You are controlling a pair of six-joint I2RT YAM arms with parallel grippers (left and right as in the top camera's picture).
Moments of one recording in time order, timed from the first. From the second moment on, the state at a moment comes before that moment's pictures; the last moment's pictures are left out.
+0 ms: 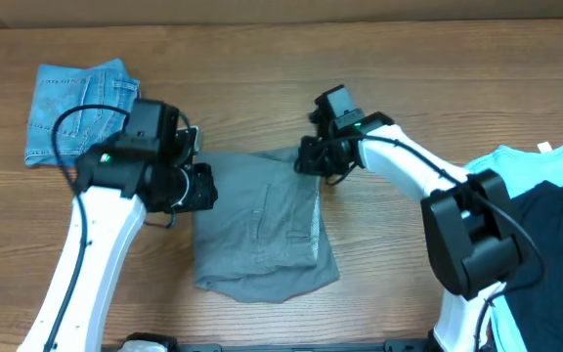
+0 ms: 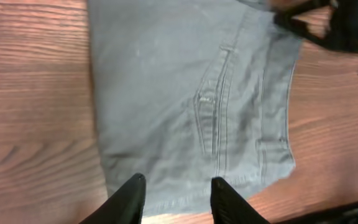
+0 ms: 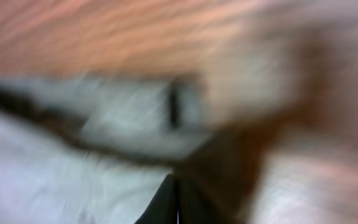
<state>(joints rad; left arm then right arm) -0.16 1.36 1.26 -1.21 0.24 -0.25 0.42 2.02 1.37 -0.57 -0.35 0.52</state>
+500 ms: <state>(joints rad) -0.31 1.35 1.11 -1.11 0.23 -0.23 0.33 2.02 1.48 -0.90 -0.28 0.44</state>
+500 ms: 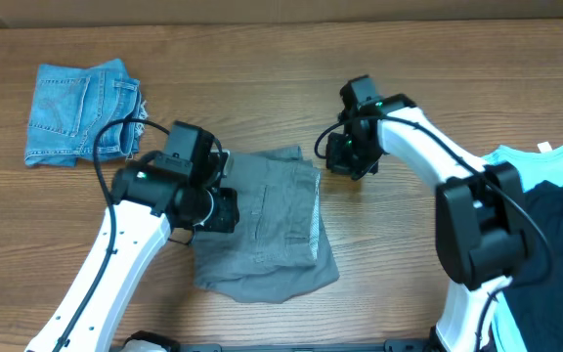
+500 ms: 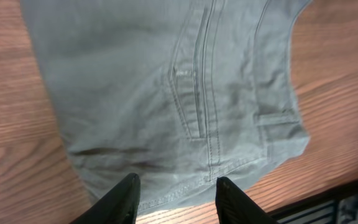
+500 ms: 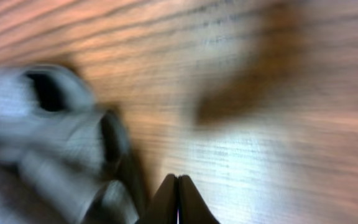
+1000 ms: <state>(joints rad) -0.31 1.35 1.06 -1.02 0.15 -0.31 0.55 1.79 1.38 -1.04 -0.47 0.33</state>
